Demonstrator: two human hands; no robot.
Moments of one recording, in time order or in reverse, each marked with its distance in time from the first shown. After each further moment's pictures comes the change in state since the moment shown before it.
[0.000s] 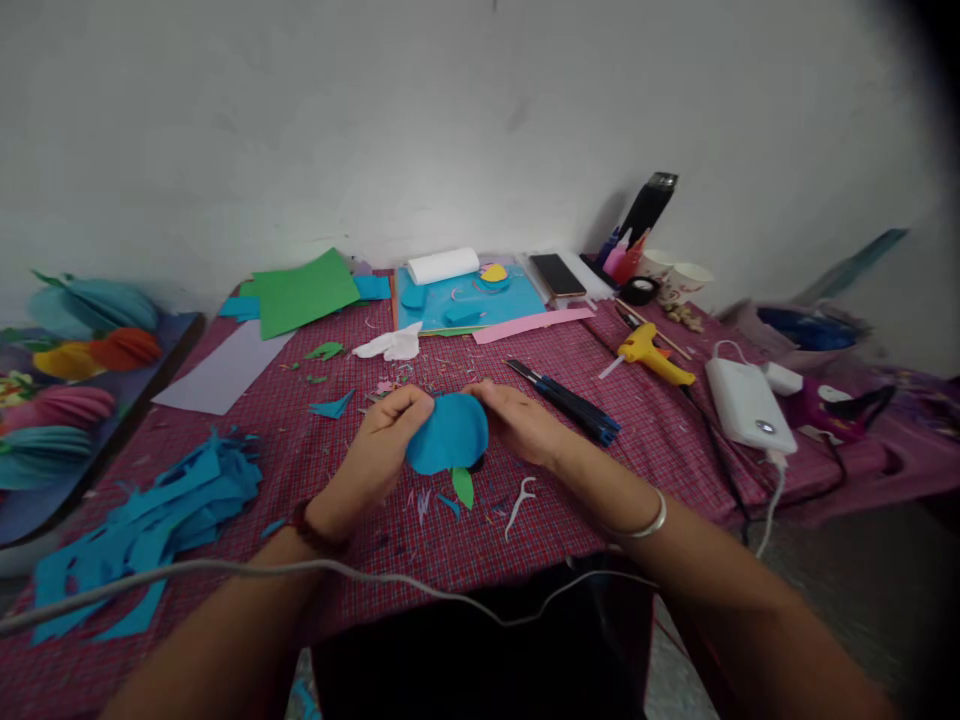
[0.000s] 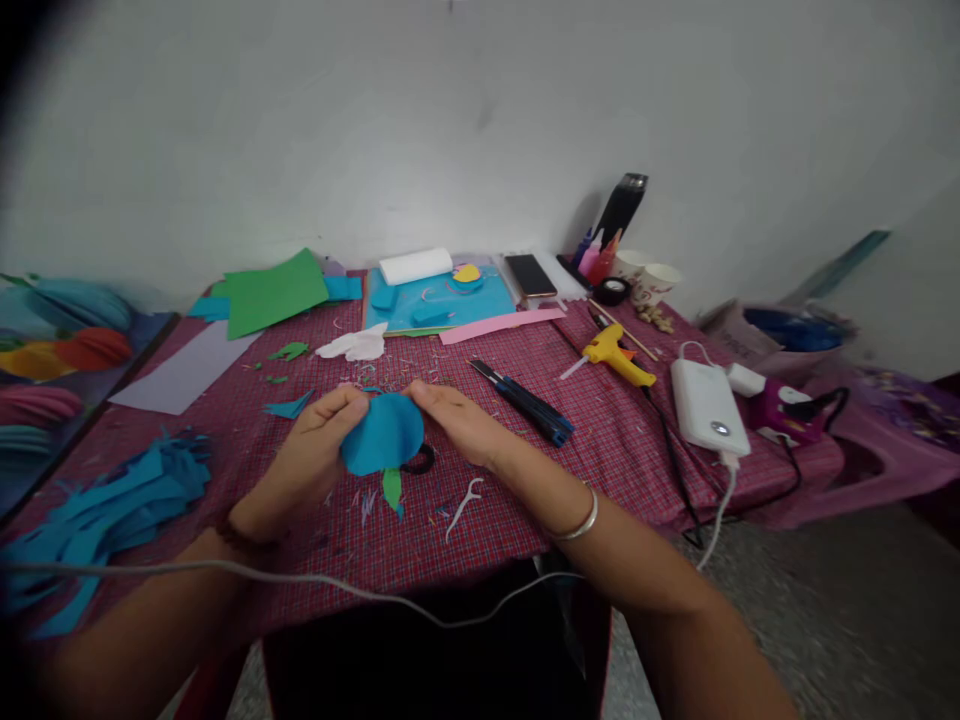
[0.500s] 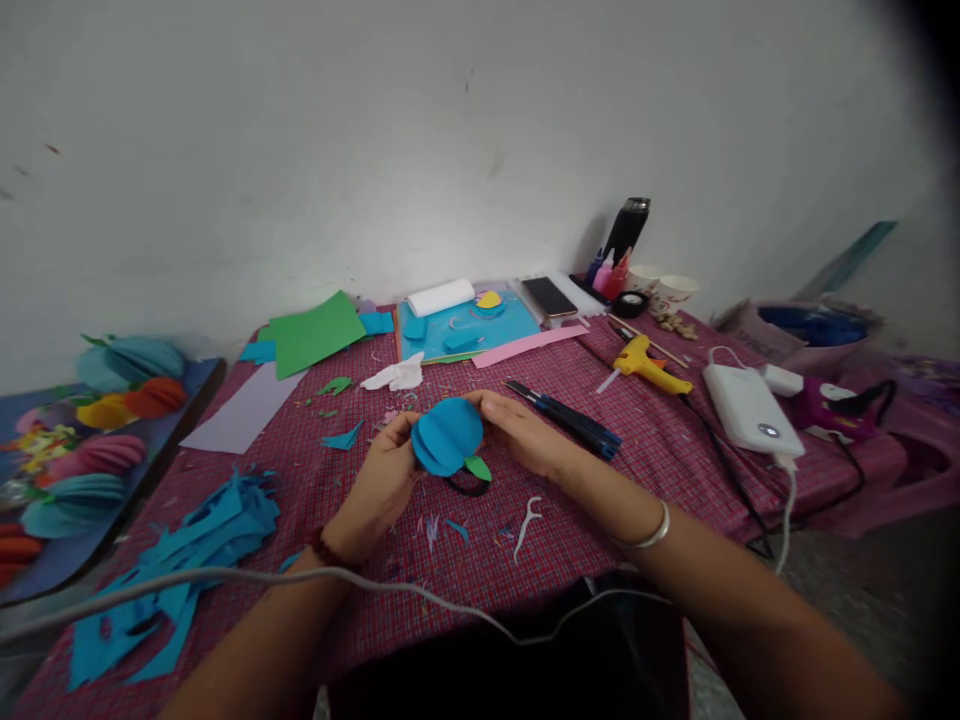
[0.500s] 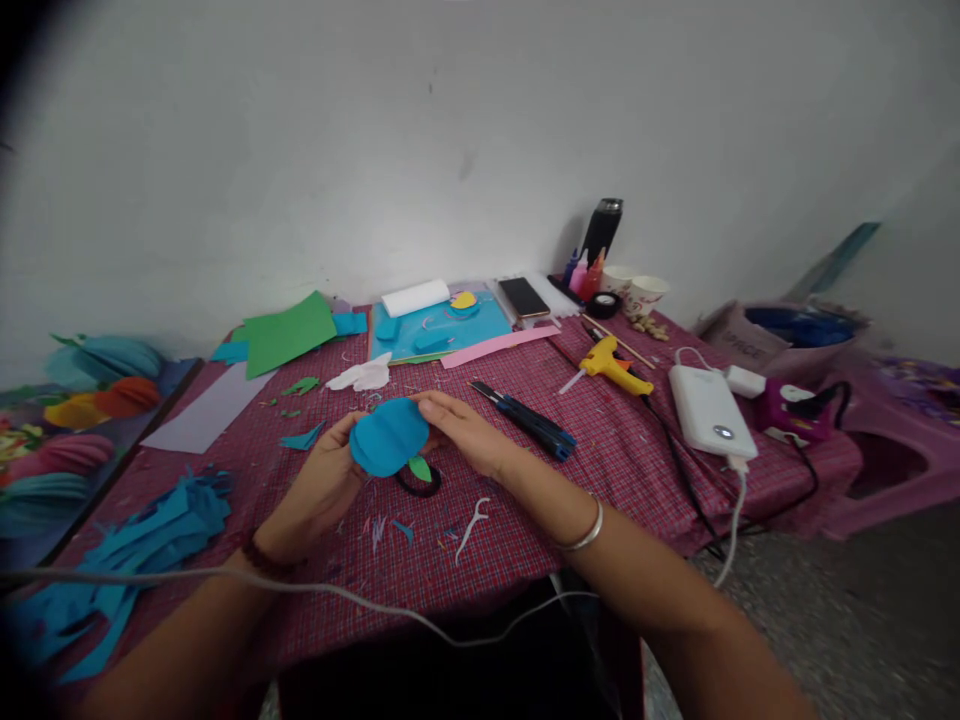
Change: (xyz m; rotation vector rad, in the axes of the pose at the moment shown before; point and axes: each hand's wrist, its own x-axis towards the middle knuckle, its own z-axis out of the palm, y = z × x) left_hand 0.005 -0.013 -0.003 -0.148 0.048 -0.051; right_hand 0.003 0.005 -0.010 0.115 0.078 -0.043
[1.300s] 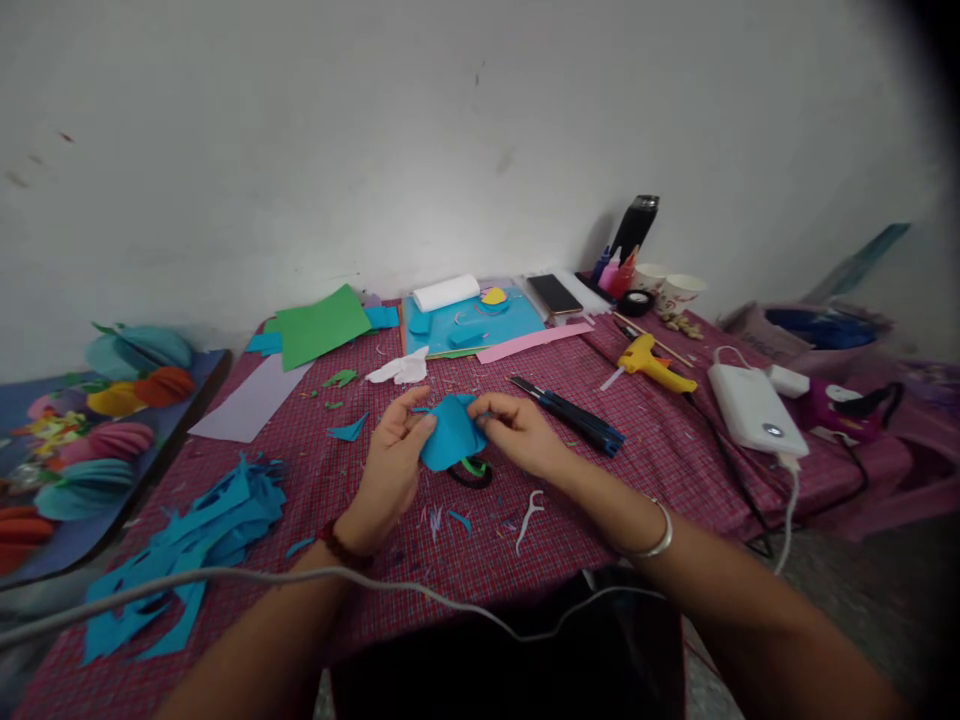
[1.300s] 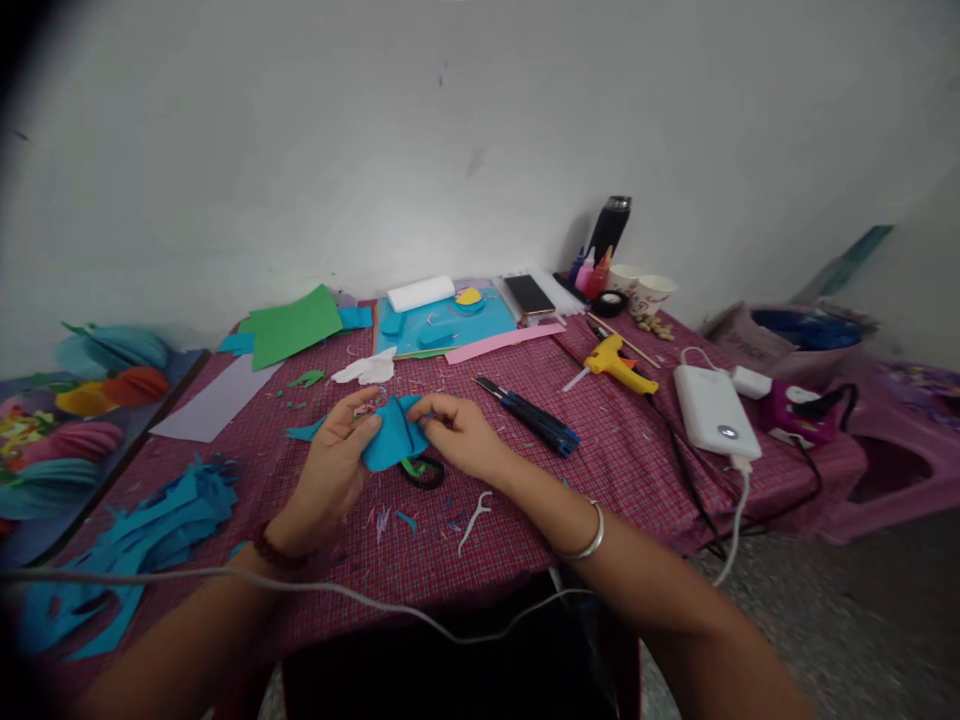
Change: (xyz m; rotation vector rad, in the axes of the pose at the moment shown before) left_hand -0.002 0.004 0.008 0.035 0.100 0.073; right_hand -0.006 -0.006 0.011 -0.330 0.112 -0.176
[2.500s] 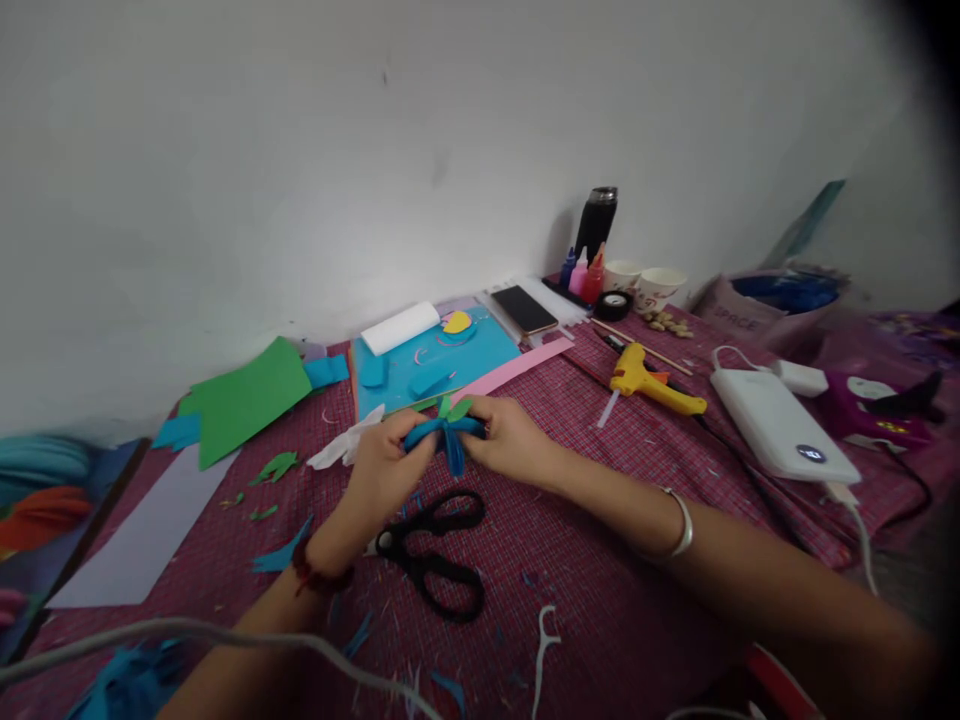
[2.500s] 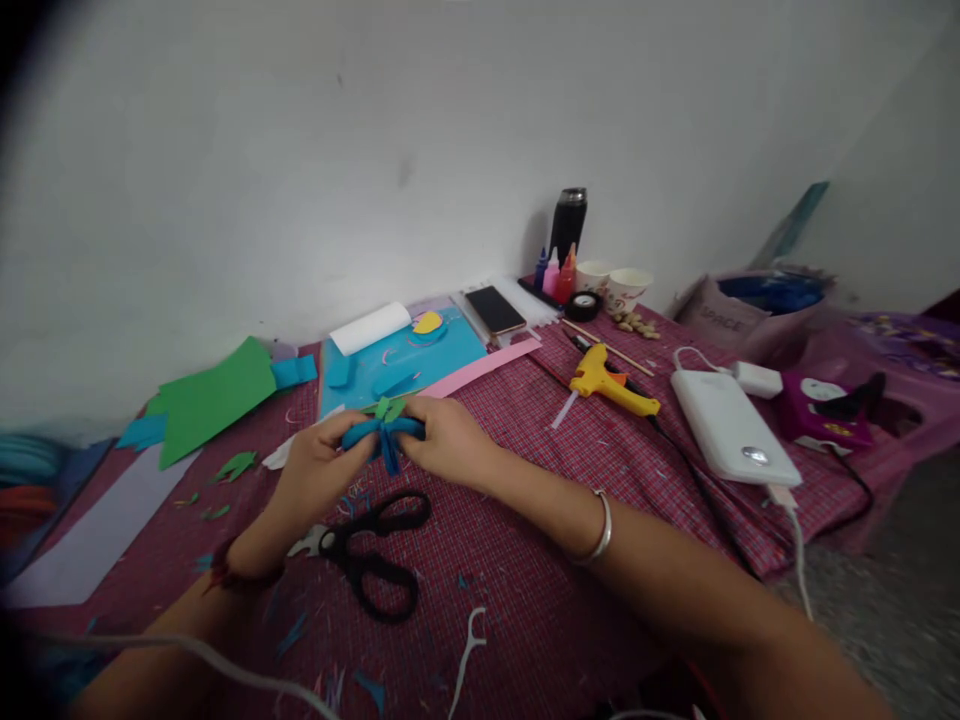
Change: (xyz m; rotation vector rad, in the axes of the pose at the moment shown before) left_hand 0.107 0.018 0.037 0.905 -0.306 0.392; right_hand 0.066 0.014 -0.059 -0.508 0.080 -0.174
